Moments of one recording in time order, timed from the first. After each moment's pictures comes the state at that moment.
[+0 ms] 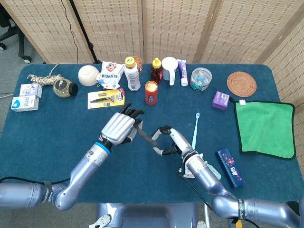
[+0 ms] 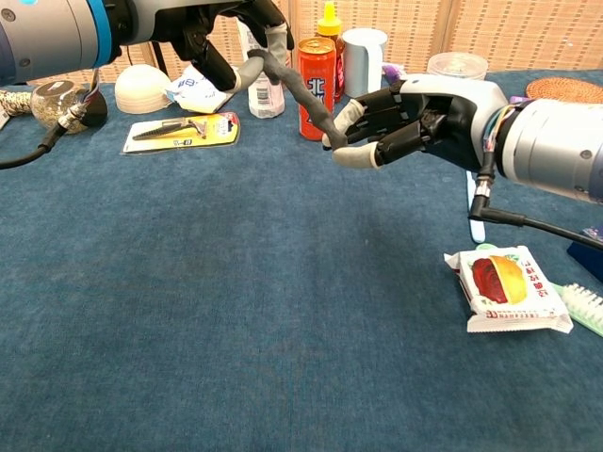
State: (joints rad) left arm -0.99 -1.38 -0.23 -1.92 0.83 1.09 0.52; right arm 0.69 -1.52 0.33 -1.77 -0.95 0.84 0.28
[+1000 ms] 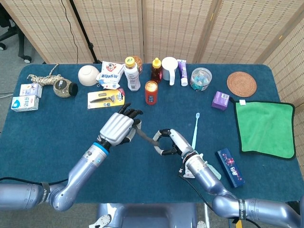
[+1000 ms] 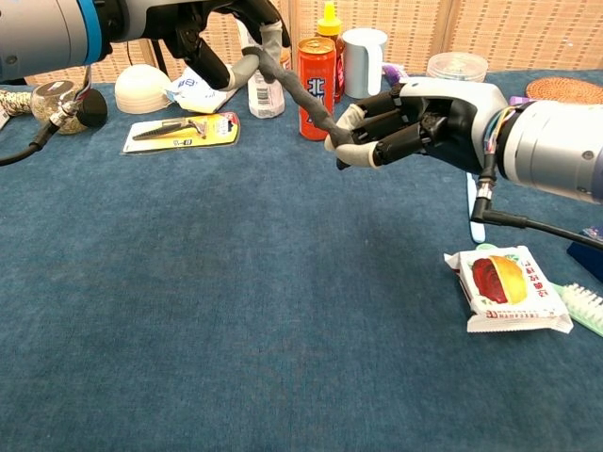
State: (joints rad) left arm -0.98 -1.36 -0.23 -1.93 0.85 1.09 0.51; right arm 0.70 -1.51 0.33 -1.77 -0.94 0.84 0.28
